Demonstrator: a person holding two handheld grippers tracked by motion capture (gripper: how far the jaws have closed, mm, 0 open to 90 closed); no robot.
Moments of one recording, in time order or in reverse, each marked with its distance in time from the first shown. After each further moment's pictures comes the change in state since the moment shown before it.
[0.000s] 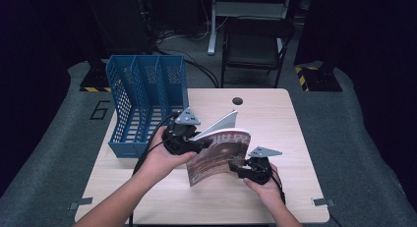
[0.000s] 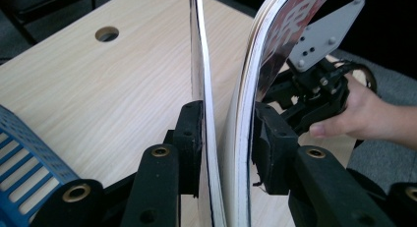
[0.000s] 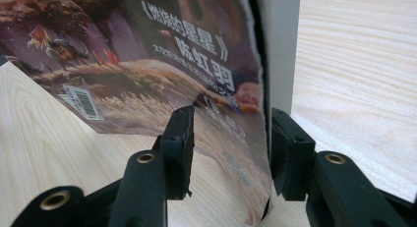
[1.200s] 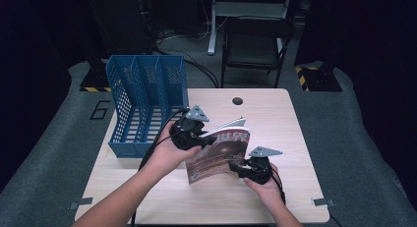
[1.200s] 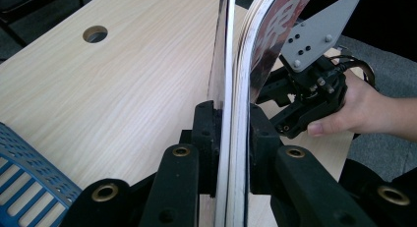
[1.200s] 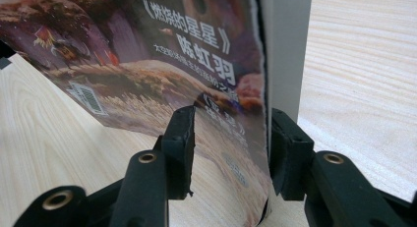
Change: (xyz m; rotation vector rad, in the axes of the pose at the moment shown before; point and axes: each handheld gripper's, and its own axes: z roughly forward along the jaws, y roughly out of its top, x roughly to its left) left arm 0.000 0.018 0.010 0.049 -0.034 0.045; right arm -0.001 0.001 0.000 -0.004 0.001 0.015
